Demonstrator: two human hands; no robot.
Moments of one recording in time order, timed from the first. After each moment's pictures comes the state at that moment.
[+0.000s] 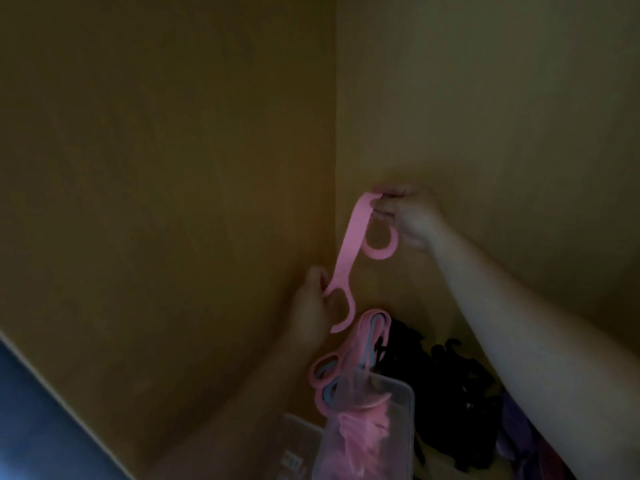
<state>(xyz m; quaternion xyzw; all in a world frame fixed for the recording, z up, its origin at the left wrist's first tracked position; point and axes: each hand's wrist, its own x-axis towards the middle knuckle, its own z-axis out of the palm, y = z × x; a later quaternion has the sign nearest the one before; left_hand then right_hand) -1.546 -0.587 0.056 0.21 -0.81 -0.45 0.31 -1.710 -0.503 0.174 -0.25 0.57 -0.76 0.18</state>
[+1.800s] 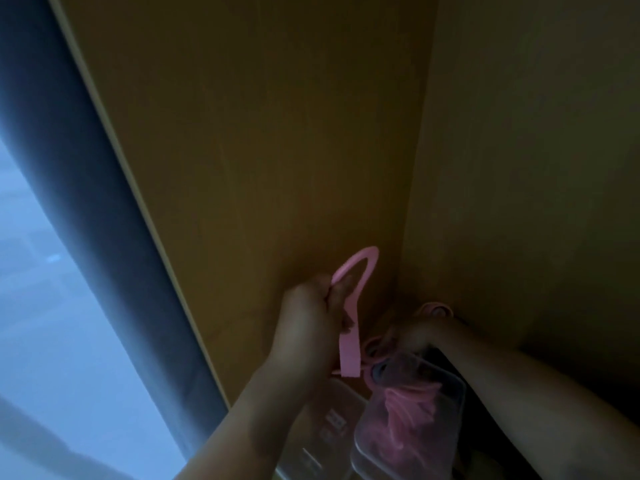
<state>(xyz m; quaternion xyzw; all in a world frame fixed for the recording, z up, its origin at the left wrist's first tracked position) -1.418 -0.535 0.122 0.32 -0.75 -0.46 0.34 -1.681 -0.529 -0.031 -0.51 0.80 0.08 0.30</state>
